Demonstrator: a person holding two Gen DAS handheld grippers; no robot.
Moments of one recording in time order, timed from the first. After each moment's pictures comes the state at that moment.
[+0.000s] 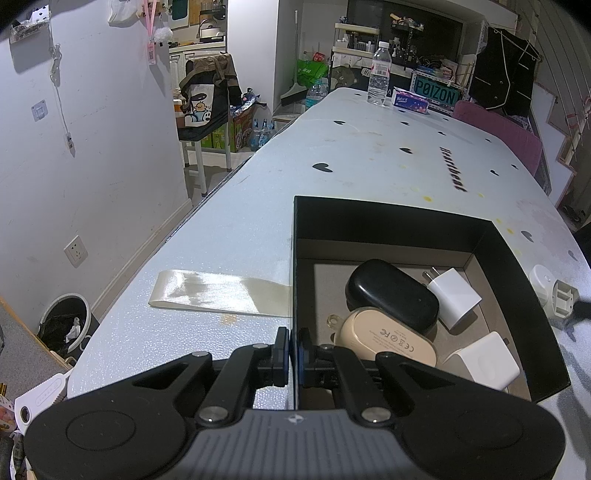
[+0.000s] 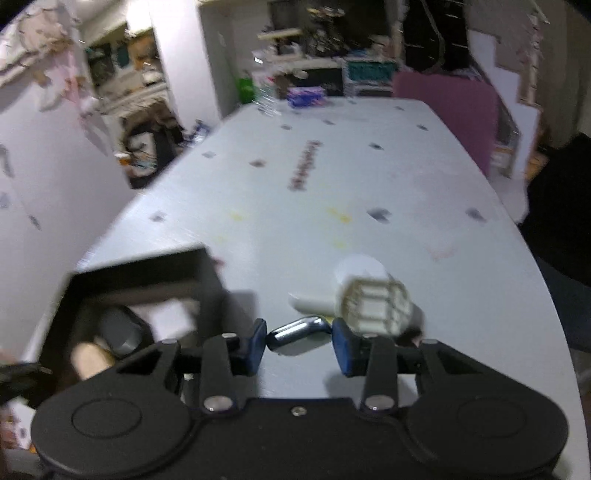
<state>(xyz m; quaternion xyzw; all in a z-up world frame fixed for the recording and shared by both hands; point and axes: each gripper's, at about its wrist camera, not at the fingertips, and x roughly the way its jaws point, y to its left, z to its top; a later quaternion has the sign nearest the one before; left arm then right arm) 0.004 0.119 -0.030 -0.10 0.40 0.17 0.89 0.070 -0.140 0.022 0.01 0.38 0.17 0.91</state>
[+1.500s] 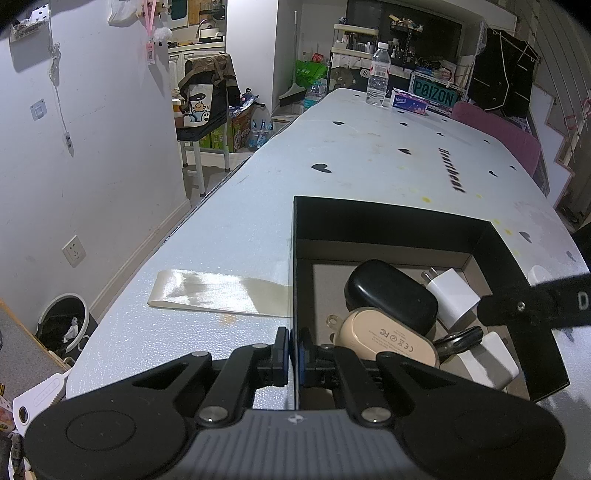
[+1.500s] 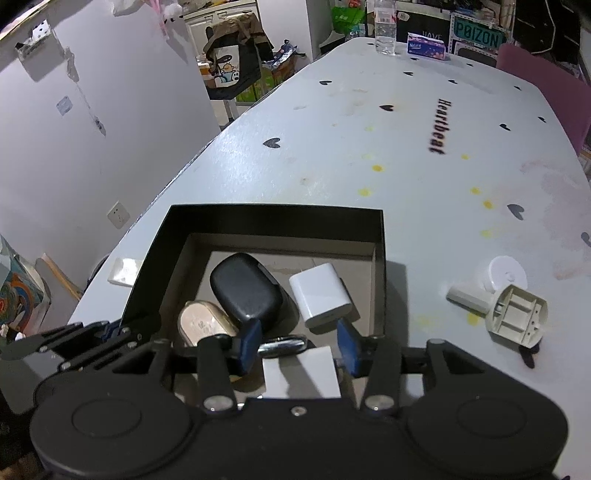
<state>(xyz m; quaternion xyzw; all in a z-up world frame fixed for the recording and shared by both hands) 0.005 0.118 -0.030 -0.10 0.40 0.17 0.89 0.075 -0.029 0.020 -0.08 0.49 0.26 0.83</state>
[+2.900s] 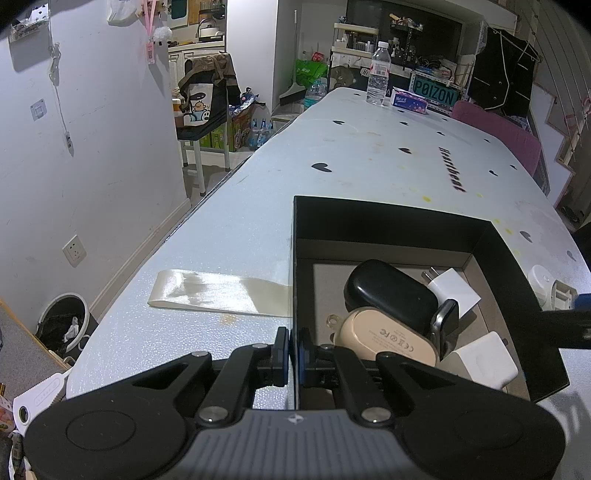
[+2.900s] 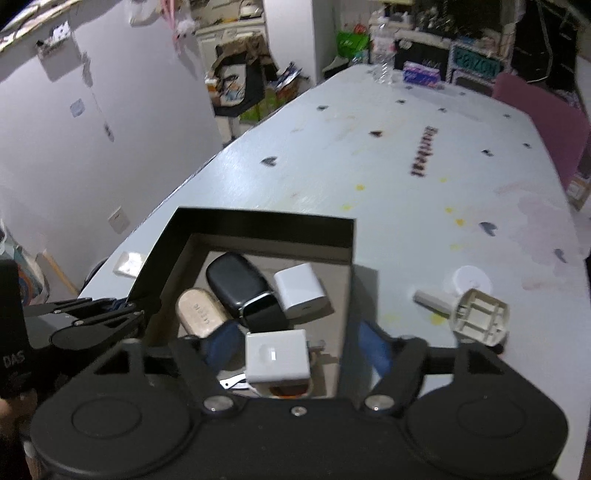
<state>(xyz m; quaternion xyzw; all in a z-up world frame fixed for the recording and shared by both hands) 0.004 0.118 -0.030 -0.10 0.40 0.17 0.89 0.045 -0.068 0.045 -0.09 0.43 0.26 0.86</state>
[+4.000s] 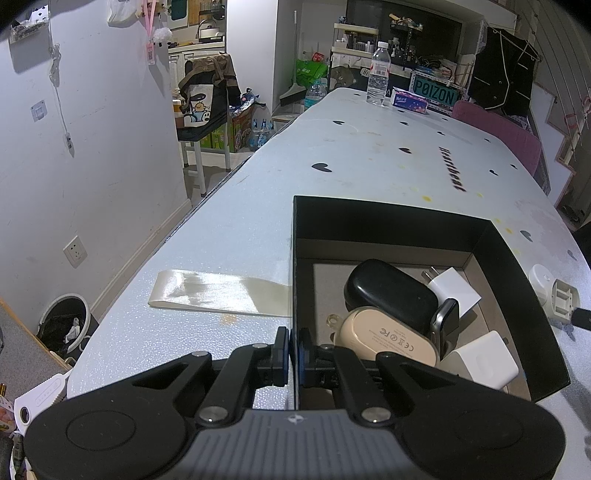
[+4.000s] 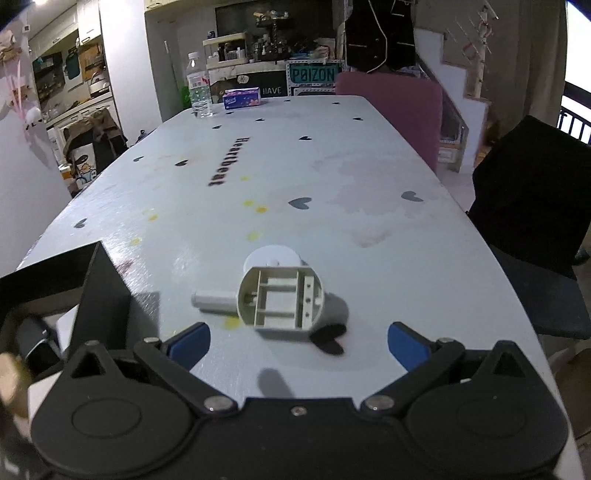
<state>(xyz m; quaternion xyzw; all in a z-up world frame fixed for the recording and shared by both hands) 0.004 0.118 -0.030 -0.10 0.40 0.17 0.89 0.103 -0.176 -0.043 0.01 0.37 0.05 0.93</state>
